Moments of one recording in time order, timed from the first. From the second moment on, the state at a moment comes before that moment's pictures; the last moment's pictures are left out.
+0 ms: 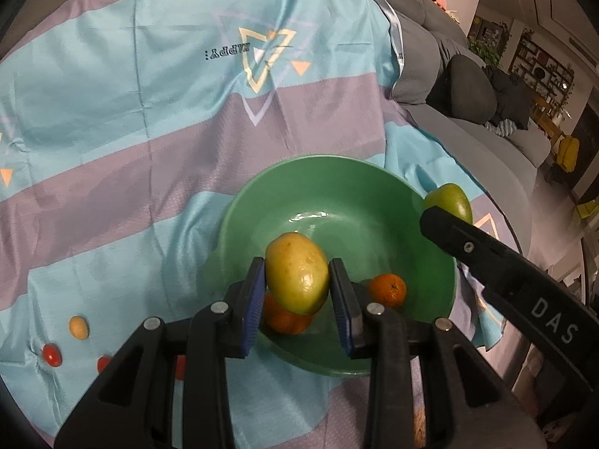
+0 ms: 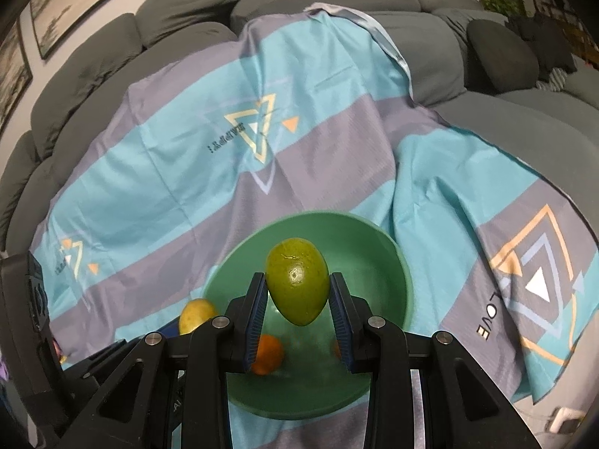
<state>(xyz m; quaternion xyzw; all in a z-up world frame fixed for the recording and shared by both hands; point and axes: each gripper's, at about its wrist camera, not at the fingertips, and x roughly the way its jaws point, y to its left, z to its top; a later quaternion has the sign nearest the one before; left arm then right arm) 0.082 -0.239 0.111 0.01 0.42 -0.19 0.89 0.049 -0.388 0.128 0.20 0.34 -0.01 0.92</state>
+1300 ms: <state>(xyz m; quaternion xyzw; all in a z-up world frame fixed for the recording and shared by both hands) 0.101 -0.258 0.079 0.01 0.46 -0.20 0.87 0.070 -0.400 0.089 0.20 0.41 -0.04 0.89</state>
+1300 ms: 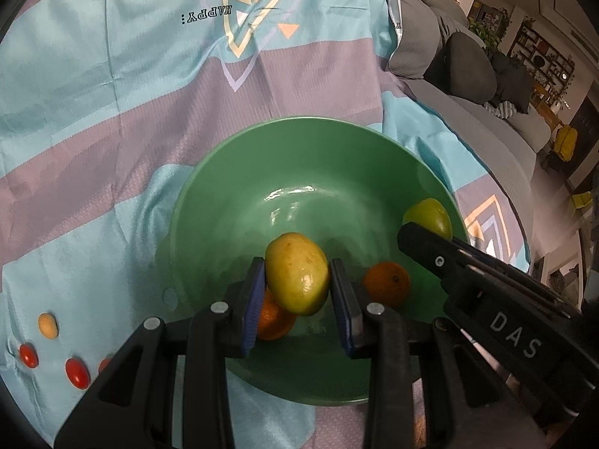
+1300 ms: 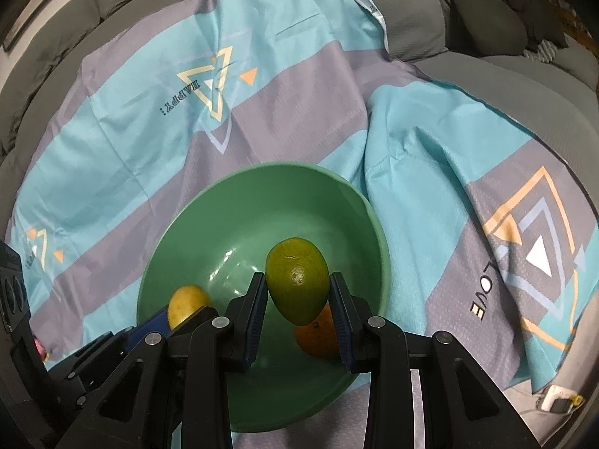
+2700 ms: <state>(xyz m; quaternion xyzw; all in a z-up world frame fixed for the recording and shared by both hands) 0.044 -0.090 0.139 -0.08 0.41 -0.07 0.91 0.045 -0.337 0.143 0.16 0.37 0.04 0.91</state>
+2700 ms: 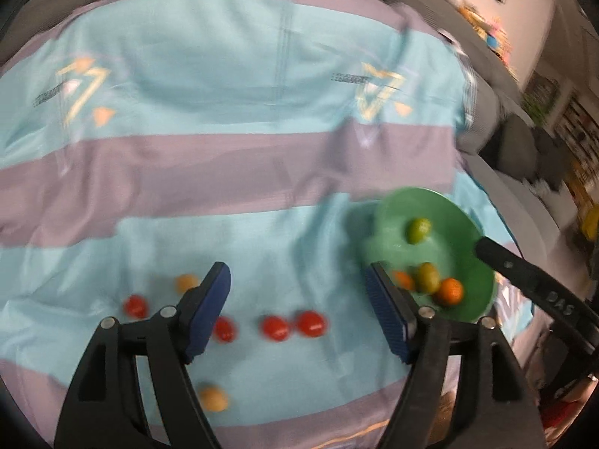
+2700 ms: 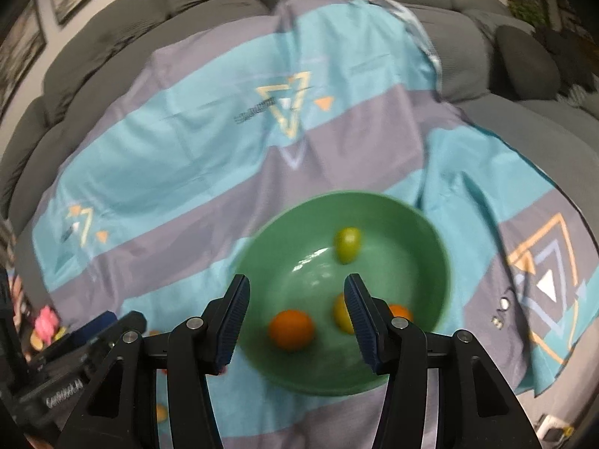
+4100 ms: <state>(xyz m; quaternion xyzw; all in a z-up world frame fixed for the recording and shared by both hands) 0.030 0.038 0.069 -0.19 0.47 -0.01 0.86 0.031 -0.120 0.035 -0.03 0.57 0.30 0.77</state>
